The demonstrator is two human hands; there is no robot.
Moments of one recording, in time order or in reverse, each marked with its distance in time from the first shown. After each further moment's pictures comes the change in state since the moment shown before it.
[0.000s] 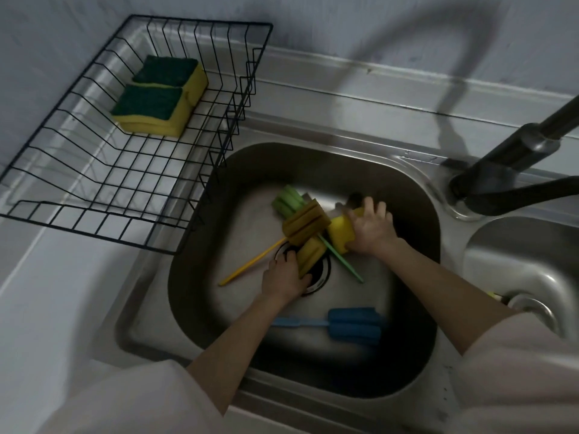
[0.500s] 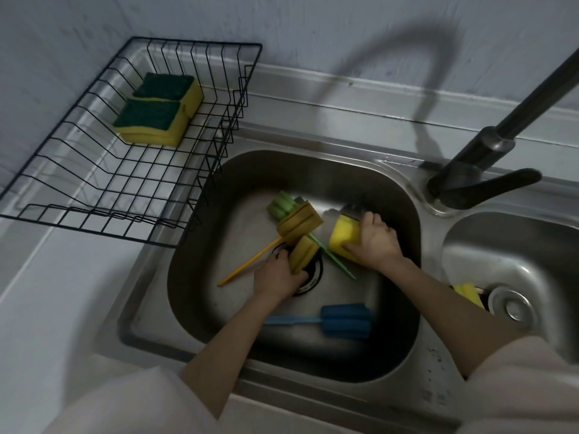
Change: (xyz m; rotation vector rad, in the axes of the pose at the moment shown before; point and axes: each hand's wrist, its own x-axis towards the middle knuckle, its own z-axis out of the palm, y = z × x) left_hand -0.022 0.007 -0.014 -0.094 0.086 0.012; right_hand -0.037 0.015 0.012 0.299 0.170 0.127
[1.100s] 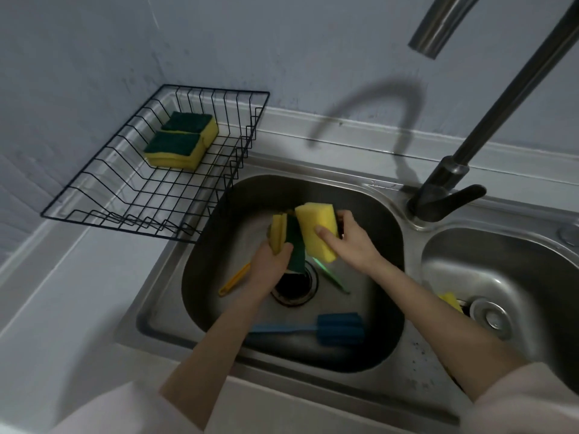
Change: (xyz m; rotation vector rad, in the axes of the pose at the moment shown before) left_hand -0.054 0.025 -0.055 -0.661 0.217 0.018; right_hand -0.052 -0.041 -0.045 0.640 0.064 -0.193
